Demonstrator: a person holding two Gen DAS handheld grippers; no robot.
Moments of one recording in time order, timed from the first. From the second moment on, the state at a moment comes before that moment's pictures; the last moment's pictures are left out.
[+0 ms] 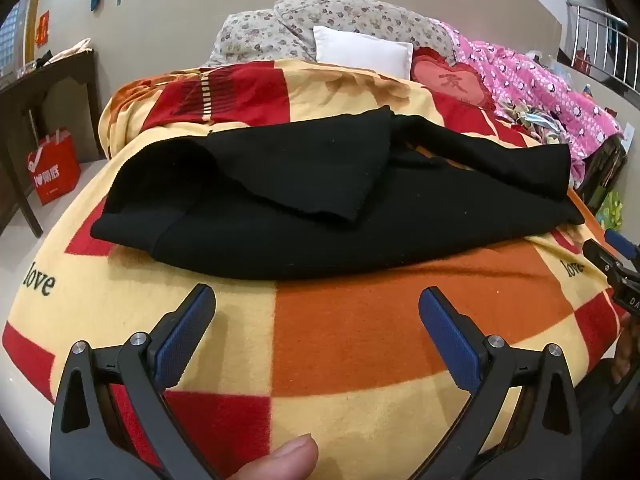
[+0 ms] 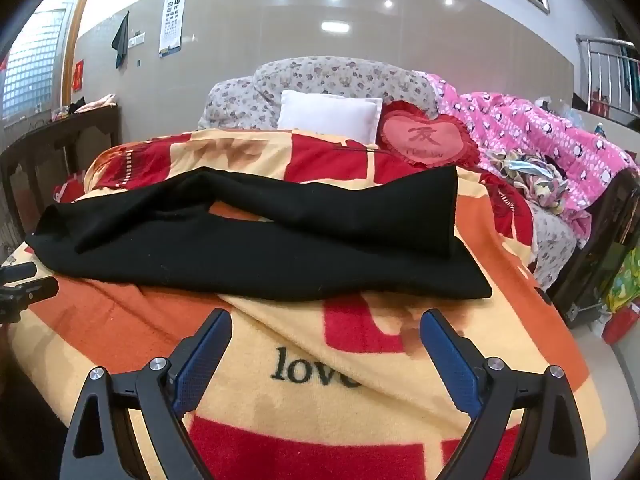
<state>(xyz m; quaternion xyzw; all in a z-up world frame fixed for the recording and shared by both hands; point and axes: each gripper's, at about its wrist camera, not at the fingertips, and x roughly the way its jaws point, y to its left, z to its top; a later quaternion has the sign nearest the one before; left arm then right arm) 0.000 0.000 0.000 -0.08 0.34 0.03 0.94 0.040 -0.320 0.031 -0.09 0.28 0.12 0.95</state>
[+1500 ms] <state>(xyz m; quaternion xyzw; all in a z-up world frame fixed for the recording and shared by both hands) -0.016 -0.005 0.028 -0.15 0.32 0.01 0.94 0.056 -0.311 0.045 -0.07 0.22 0.15 0.96</state>
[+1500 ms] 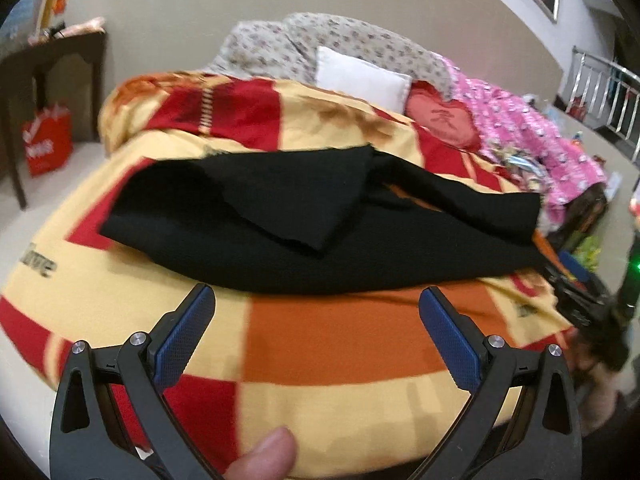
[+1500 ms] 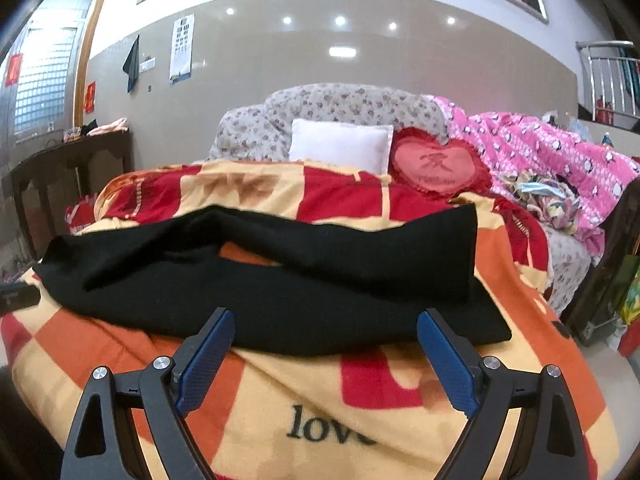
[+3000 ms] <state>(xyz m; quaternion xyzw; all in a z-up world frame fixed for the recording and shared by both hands) -0.018 -0.021 0.030 -0.12 0.35 0.08 0.93 0.087 -0.342 0.024 0.09 0.33 0.17 0.93</state>
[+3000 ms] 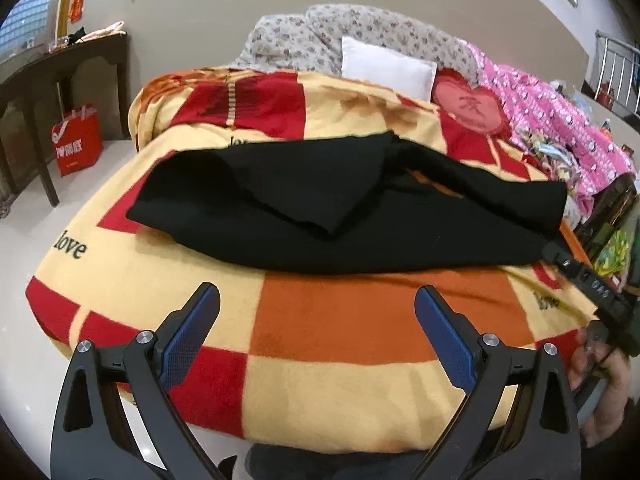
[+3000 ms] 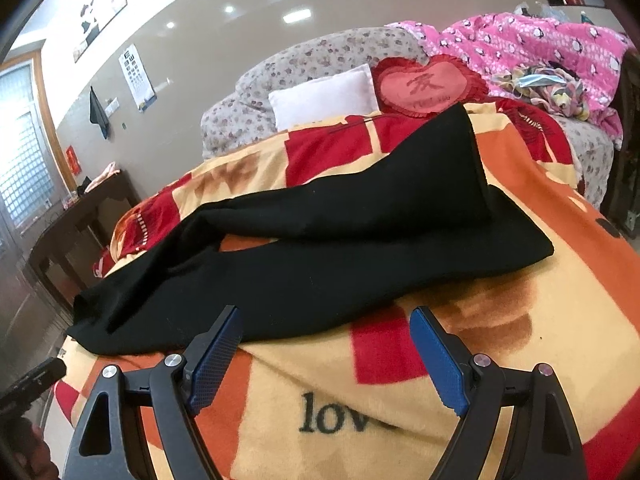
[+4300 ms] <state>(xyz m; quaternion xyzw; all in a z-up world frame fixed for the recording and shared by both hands) 0.028 -0.014 0.008 -0.07 0.37 0.08 0.92 0.048 -0.398 0.032 0.12 0.31 0.07 0.94</state>
